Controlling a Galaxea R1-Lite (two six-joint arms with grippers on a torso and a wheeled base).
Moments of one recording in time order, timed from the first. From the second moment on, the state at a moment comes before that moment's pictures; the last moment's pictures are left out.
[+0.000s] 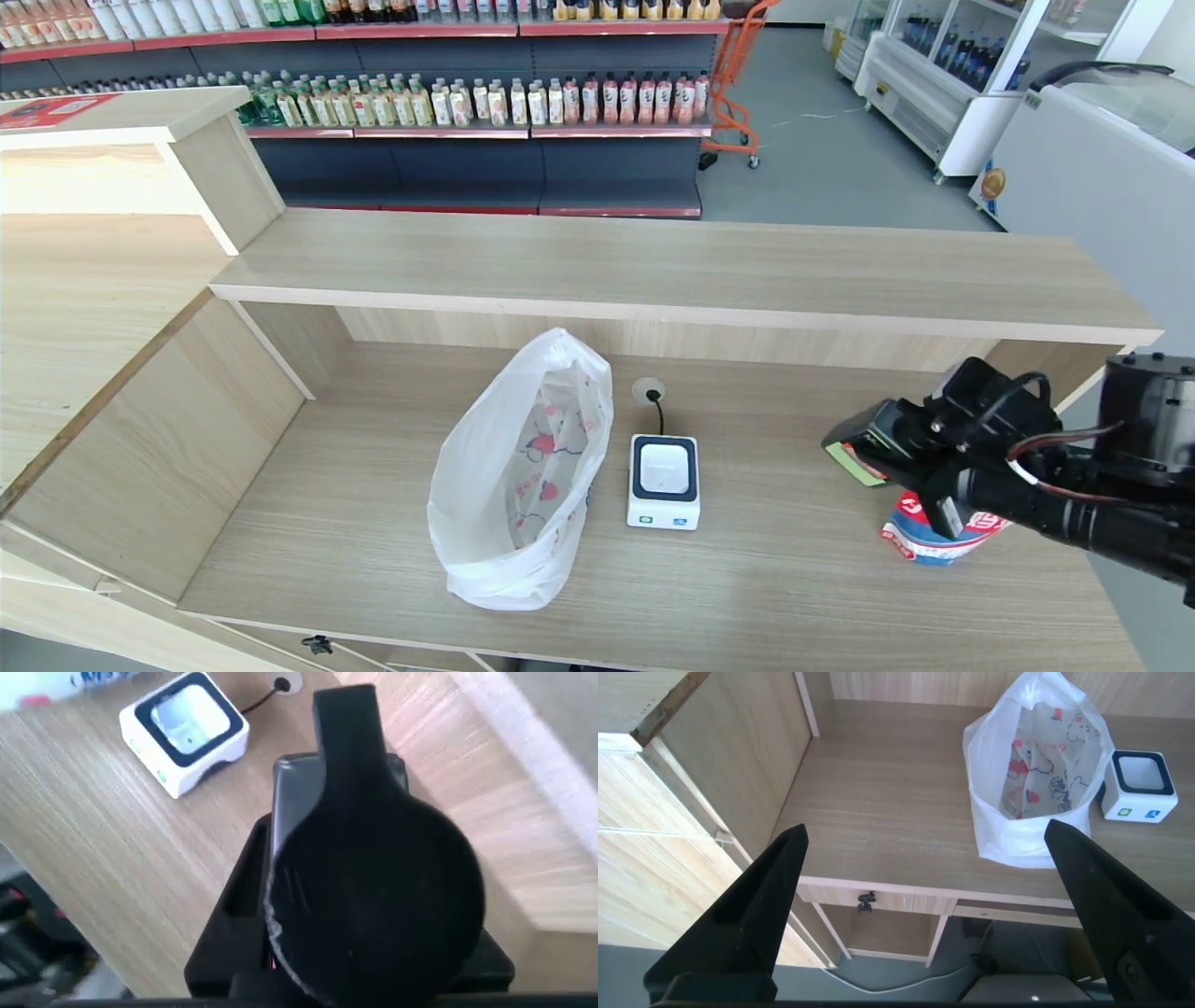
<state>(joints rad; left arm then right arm) 0.00 0.00 0.00 0.00 0.00 0.01 0.19 1.54 -0.43 -0.81 0.27 -0.68</state>
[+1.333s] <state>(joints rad) 0.00 0.00 0.00 0.00 0.00 0.01 0.43 1.52 -0.39 -0.52 1.10 -2.77</state>
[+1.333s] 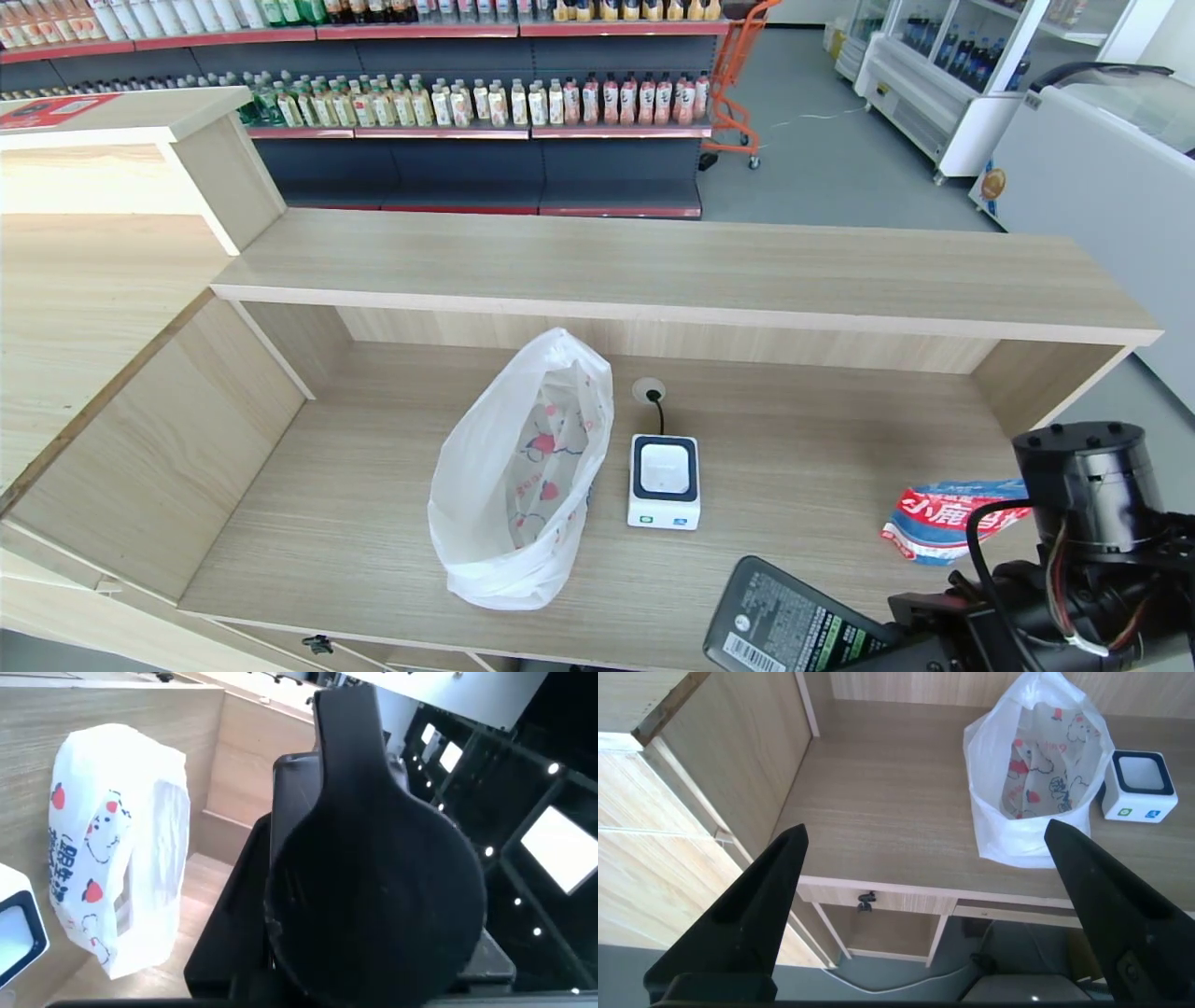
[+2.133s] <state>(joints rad) 0.00 0.00 0.00 0.00 0.00 0.01 0.43 1.54 -0.38 -0.43 1.10 -2.78</state>
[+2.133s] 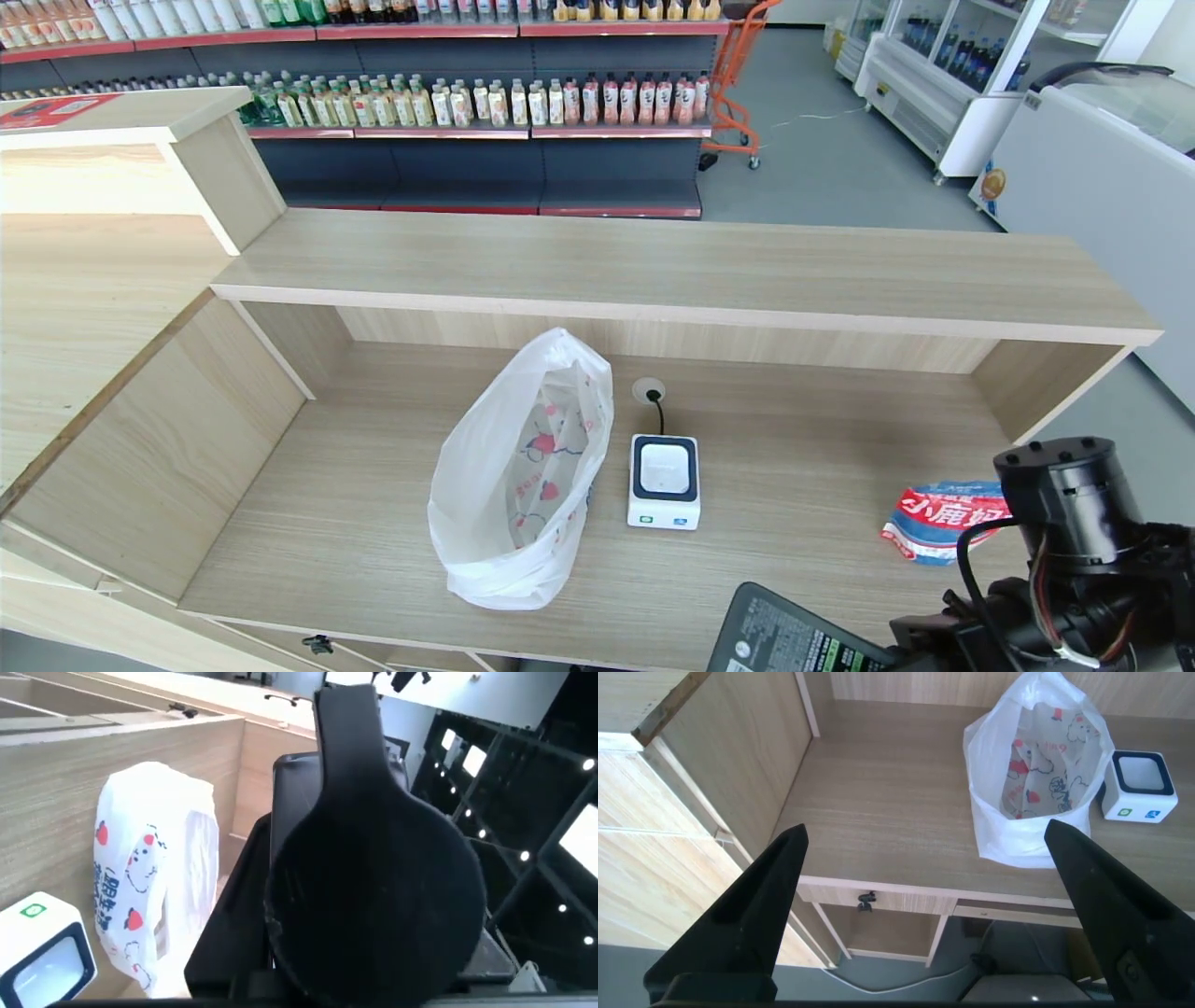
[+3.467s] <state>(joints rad) 0.00 0.00 0.00 0.00 0.00 0.01 0.04 1.22 -0.49 -0.40 0.62 0.13</state>
